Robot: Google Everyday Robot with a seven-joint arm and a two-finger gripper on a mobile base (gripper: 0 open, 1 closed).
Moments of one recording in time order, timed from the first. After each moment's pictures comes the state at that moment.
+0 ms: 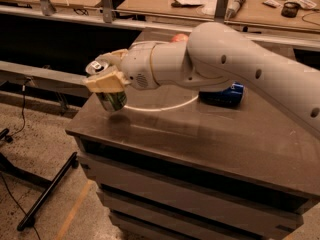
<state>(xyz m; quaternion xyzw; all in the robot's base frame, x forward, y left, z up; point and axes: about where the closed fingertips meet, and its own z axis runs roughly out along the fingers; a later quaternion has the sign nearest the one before) 0.544 0.137 0.943 -0.52 0.60 0.33 0.50</state>
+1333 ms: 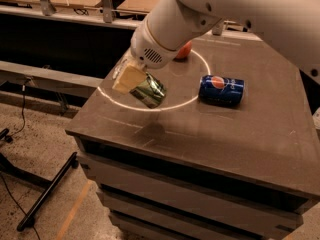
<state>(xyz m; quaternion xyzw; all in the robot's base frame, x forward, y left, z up) 0.539 0.074 0.939 -0.62 0.70 0.15 0.31</state>
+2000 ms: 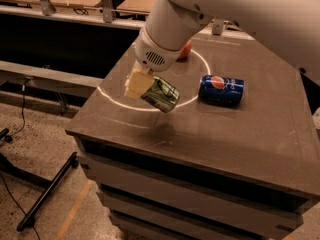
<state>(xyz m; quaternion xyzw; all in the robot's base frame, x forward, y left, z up) 0.535 0.050 0.923 -0.62 0.74 0.09 0.25</state>
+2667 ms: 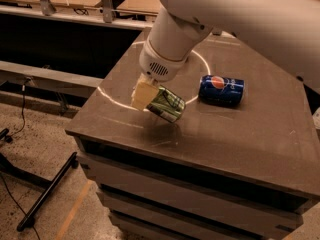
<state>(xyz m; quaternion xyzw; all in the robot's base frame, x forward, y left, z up) 0.526 0.037 0.898 -0.61 0.76 0.09 0.21</state>
